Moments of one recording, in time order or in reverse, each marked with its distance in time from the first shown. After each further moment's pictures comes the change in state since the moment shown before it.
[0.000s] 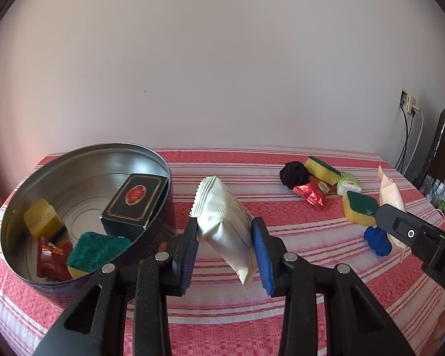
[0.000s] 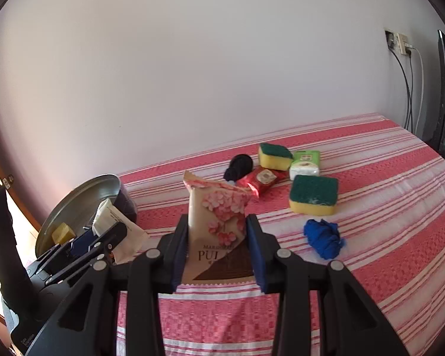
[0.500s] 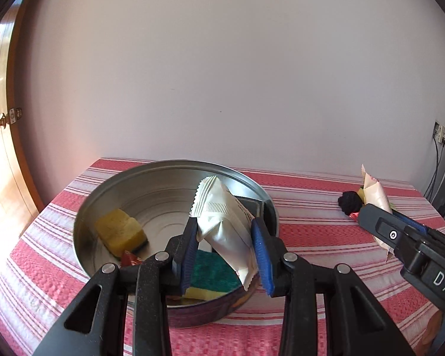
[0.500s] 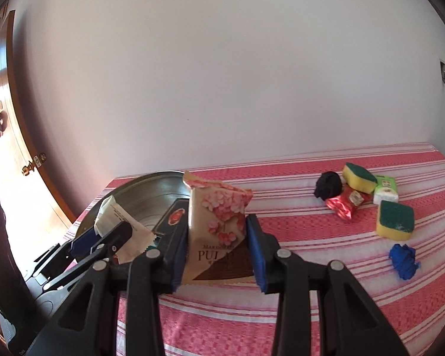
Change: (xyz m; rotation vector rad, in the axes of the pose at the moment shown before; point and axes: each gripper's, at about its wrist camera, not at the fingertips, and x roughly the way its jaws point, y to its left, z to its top) left arm -0.038 0.086 0.015 -0.086 -0.070 0.166; right arm 0.023 0.106 0.003 -0.127 -0.012 0.163
